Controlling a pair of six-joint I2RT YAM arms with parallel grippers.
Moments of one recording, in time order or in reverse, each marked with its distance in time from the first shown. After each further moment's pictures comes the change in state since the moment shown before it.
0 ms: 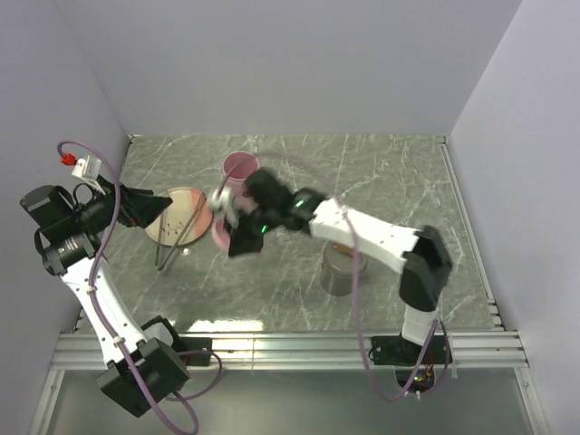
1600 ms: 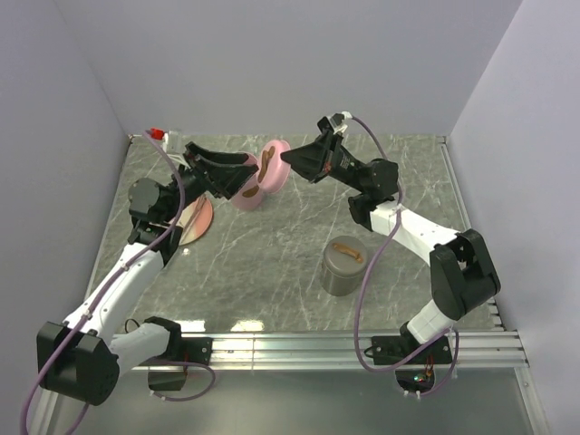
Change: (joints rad) left arm -0.944 0.116 -0.214 1.209 -0.697 -0.743; right arm -0.514 -0.255 -0.534 1.790 -0.174 2.158
